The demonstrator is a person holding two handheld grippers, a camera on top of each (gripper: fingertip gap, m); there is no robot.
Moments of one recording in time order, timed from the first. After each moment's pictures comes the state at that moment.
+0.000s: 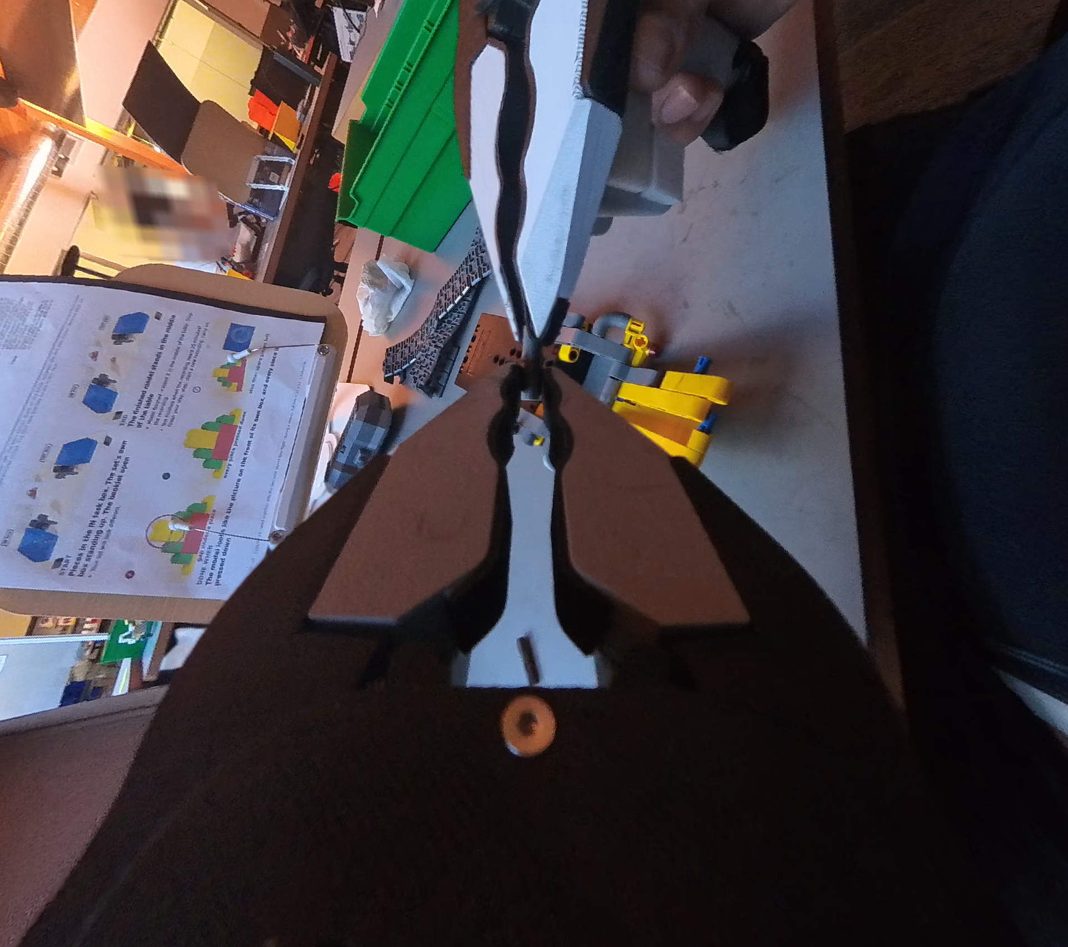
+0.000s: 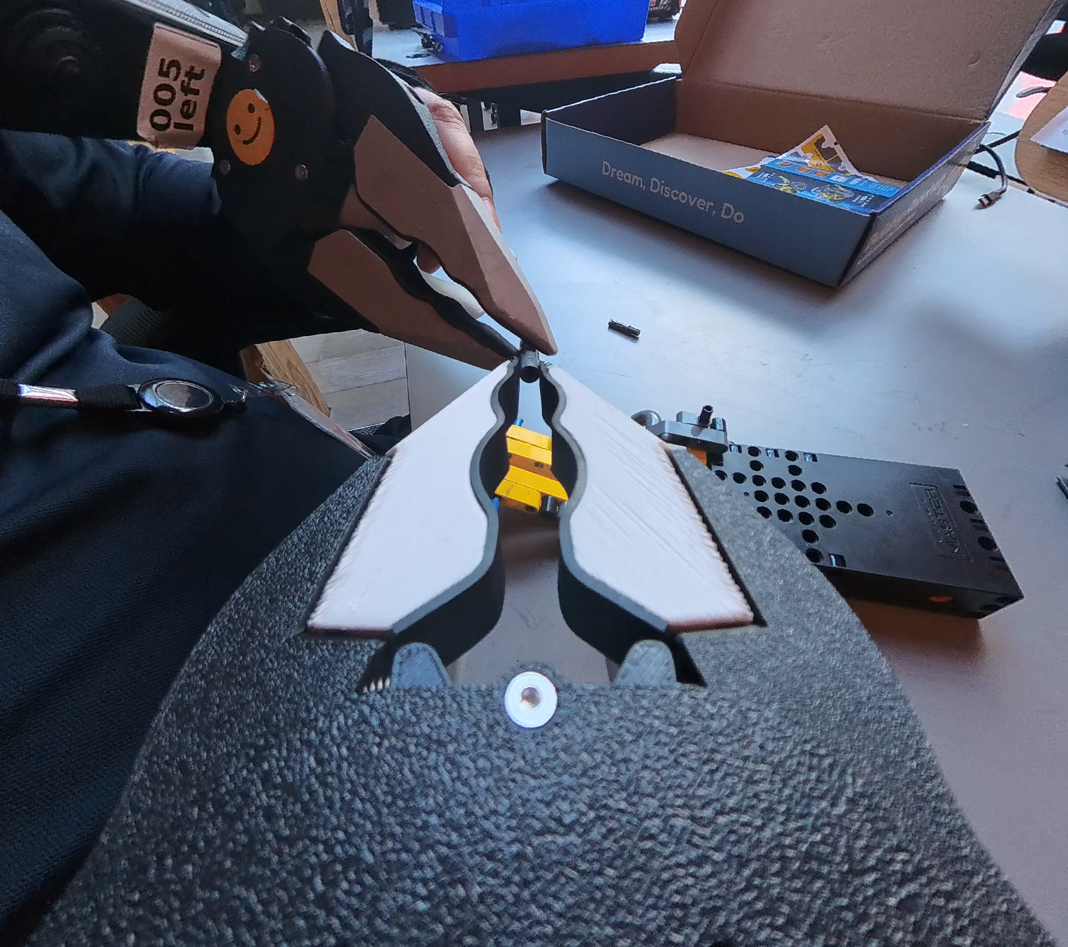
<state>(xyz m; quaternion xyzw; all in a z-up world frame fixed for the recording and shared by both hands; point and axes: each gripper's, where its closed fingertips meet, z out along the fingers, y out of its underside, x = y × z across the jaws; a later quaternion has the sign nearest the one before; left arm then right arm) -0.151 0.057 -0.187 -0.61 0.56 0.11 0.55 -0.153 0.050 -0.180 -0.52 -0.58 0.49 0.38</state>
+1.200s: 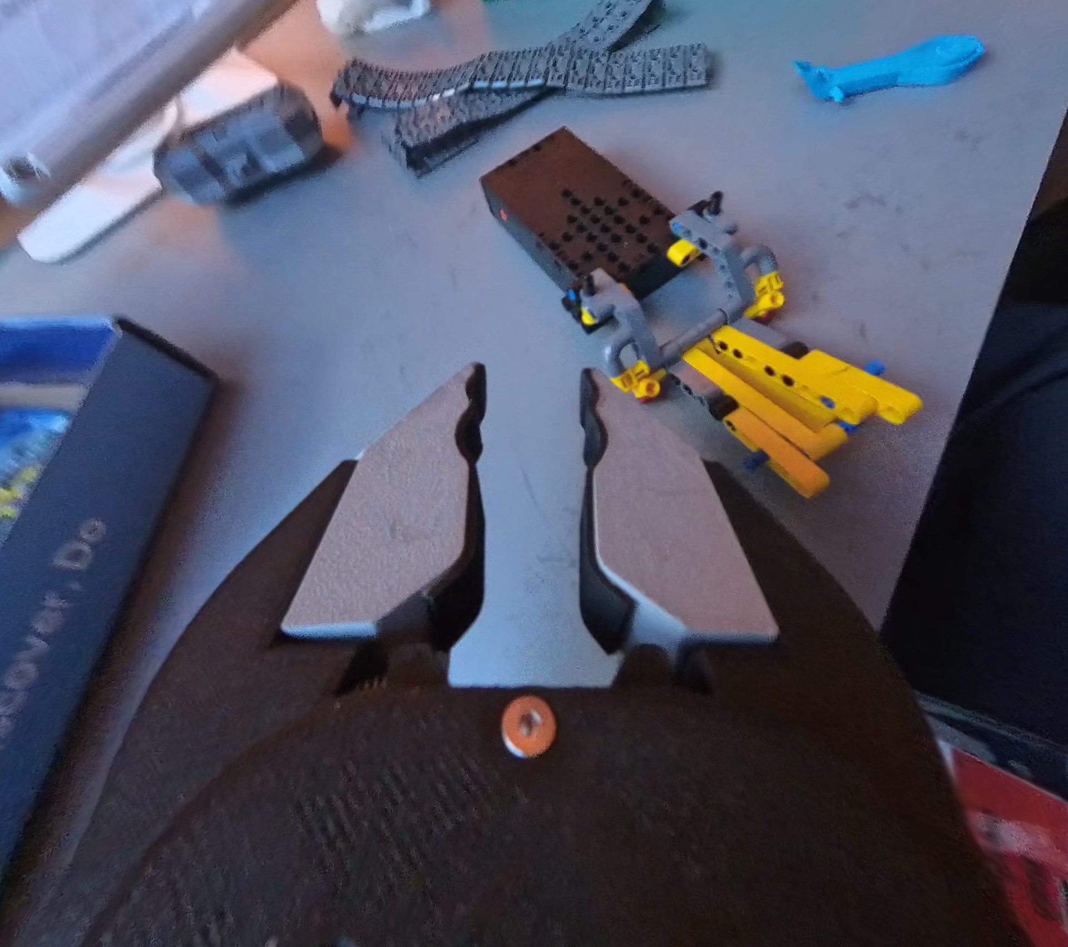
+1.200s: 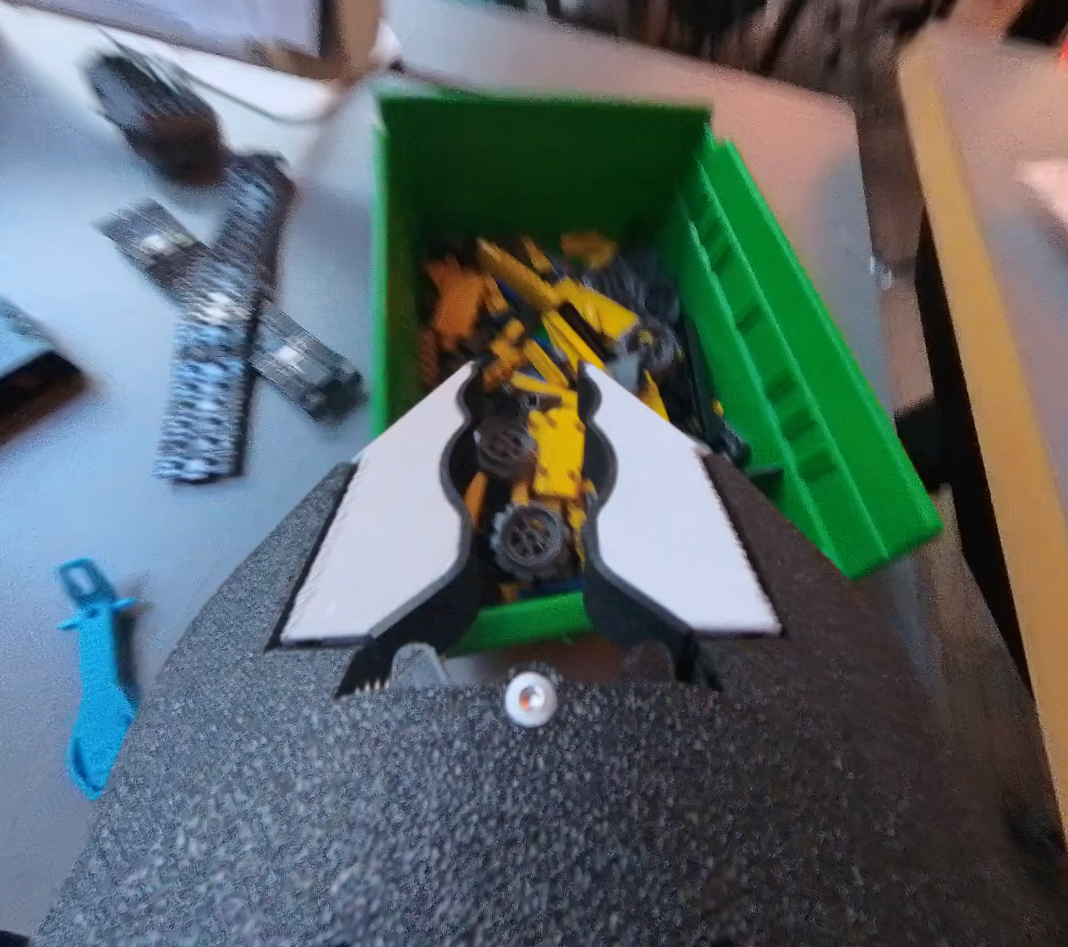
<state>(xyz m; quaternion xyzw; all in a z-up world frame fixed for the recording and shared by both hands) -0.223 0.101 -0.221 -0.82 0.30 -0.07 0.47 0.117 0.341 -0.158 -0.82 -0.30 0.10 0.47</state>
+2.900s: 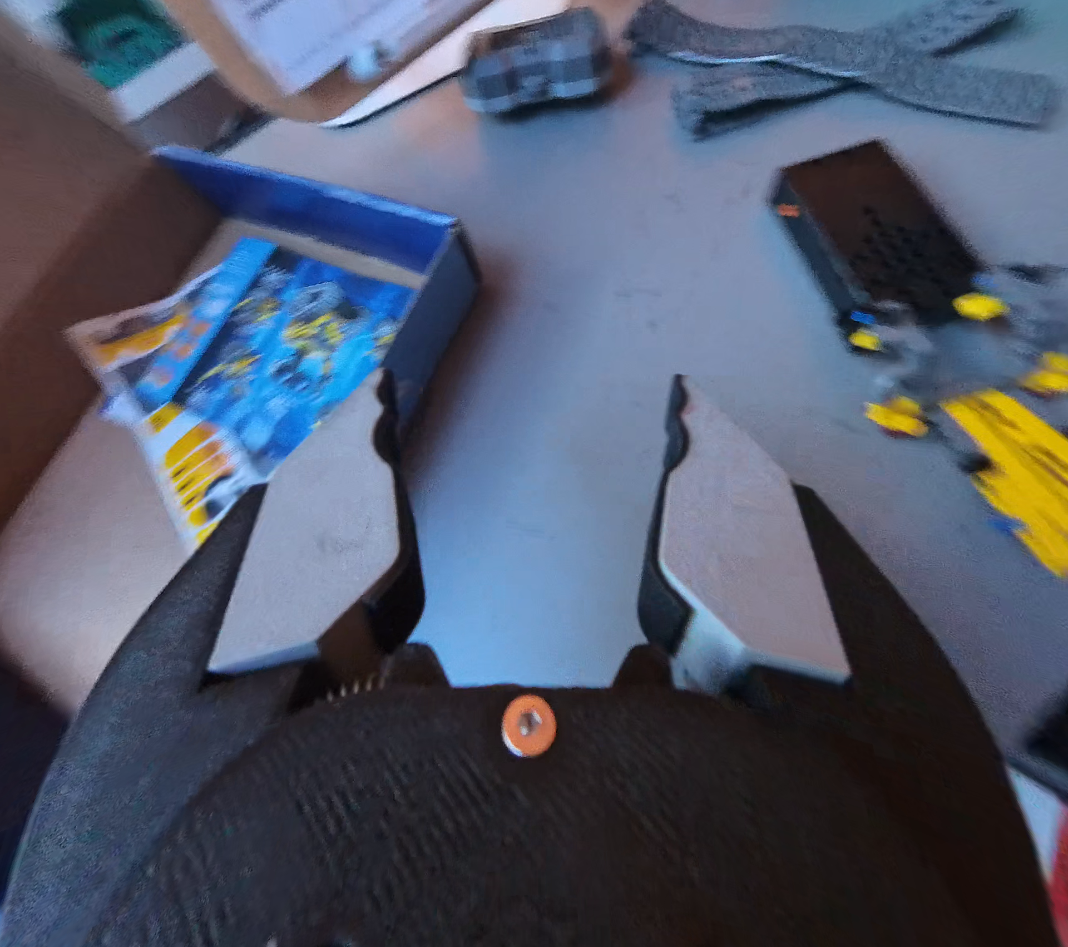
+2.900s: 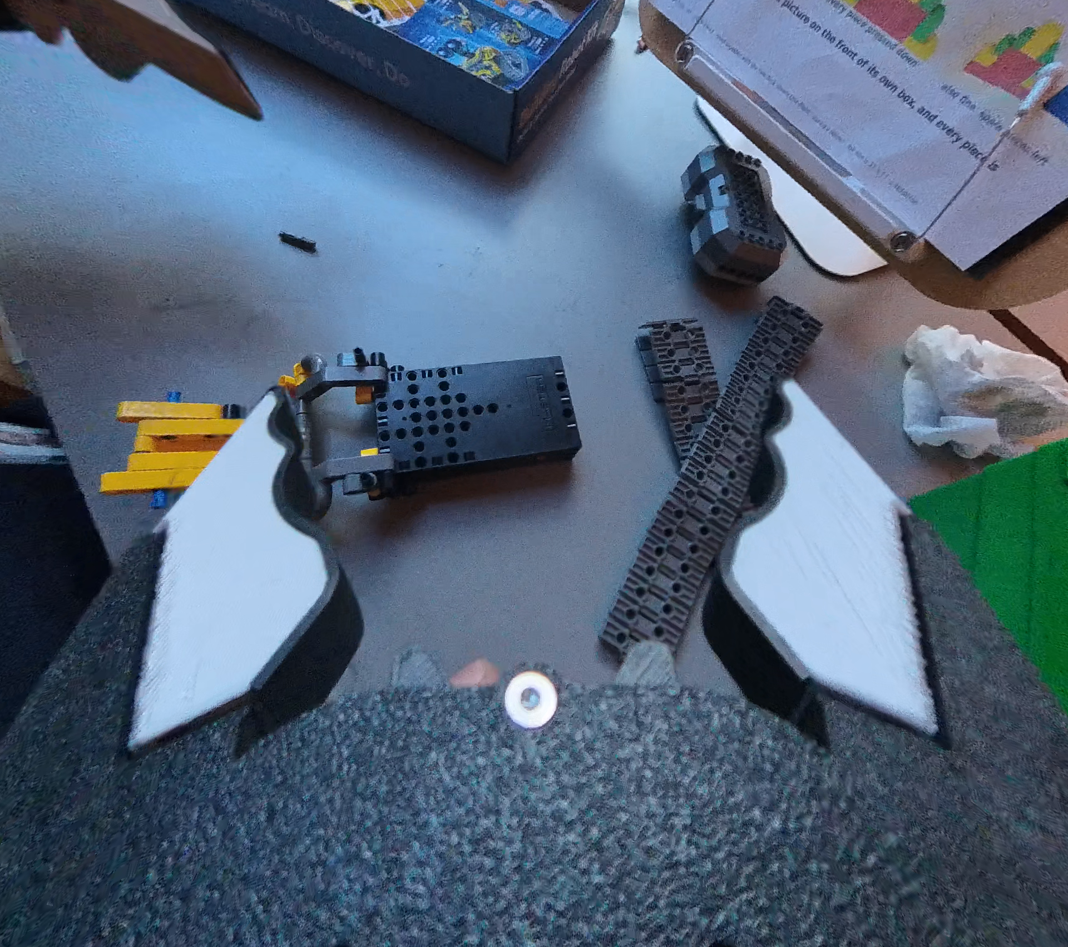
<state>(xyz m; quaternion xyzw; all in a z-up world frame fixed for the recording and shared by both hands) -0.338 0.126 -0.182 -0.88 0.16 0.02 0.45 -0.132 0.189 -0.164 -0.67 -0.57 0.24 0.41</state>
